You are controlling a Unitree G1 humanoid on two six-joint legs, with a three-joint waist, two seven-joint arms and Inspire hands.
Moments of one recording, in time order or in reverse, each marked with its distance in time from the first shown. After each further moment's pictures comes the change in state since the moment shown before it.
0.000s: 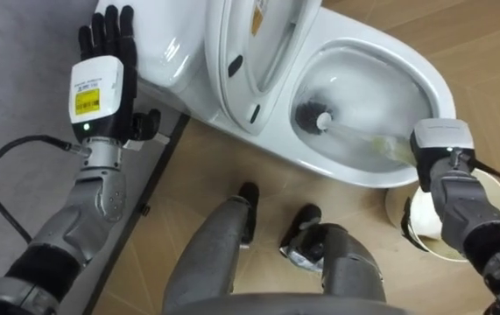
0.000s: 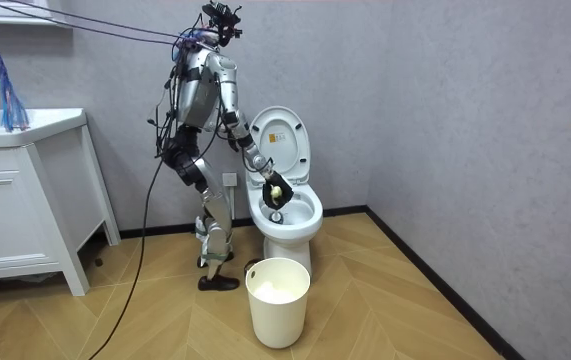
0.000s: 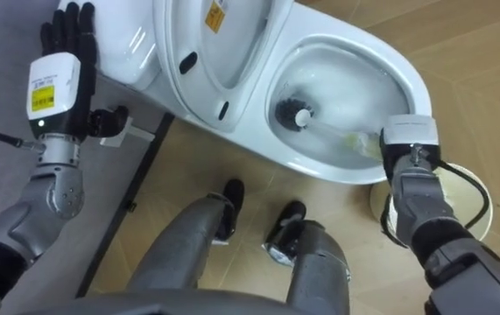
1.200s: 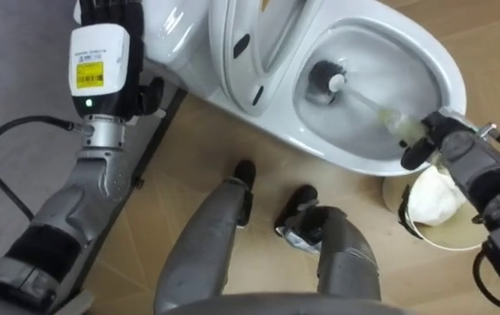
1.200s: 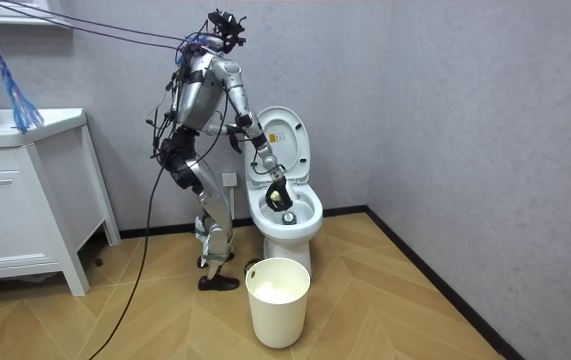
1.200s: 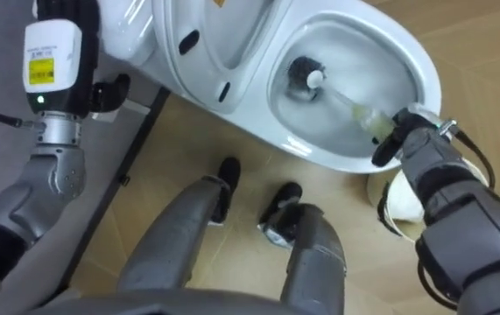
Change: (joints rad) left arm -0.086 0.024 -0.017 -0.029 0.070 0.008 0.073; right arm -0.279 -0.012 -0.012 0.302 0.750 -0.058 0.108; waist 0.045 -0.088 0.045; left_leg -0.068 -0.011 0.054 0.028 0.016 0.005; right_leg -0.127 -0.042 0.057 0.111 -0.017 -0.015
